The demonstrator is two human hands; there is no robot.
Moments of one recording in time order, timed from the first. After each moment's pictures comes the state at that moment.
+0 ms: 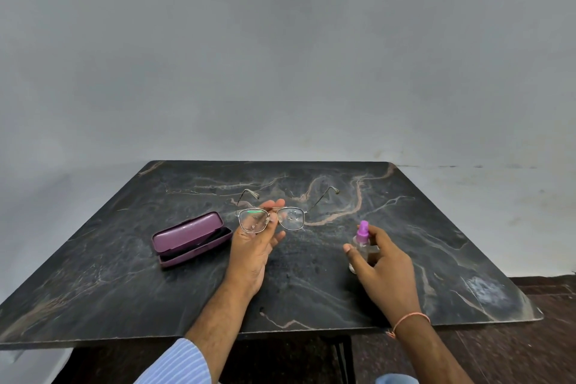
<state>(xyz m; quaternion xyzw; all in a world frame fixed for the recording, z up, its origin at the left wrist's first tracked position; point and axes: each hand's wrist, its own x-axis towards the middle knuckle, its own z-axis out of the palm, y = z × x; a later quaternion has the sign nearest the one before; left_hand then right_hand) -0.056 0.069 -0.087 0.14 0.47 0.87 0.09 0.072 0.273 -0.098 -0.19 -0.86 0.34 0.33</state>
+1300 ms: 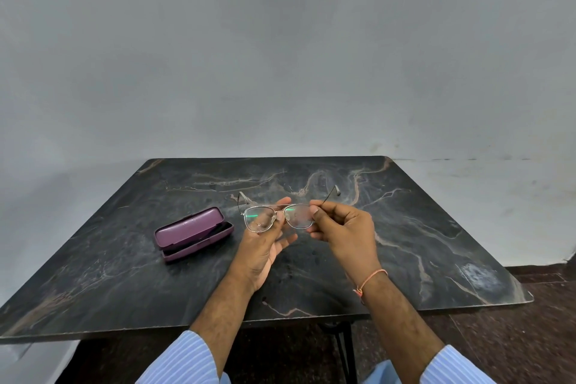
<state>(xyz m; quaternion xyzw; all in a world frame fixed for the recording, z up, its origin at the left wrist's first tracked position) -0.047 0.067 -0.087 0.18 0.48 0.84 0.19 0.035 0.212 -0.050 -0.11 -0.68 0.67 0.28</state>
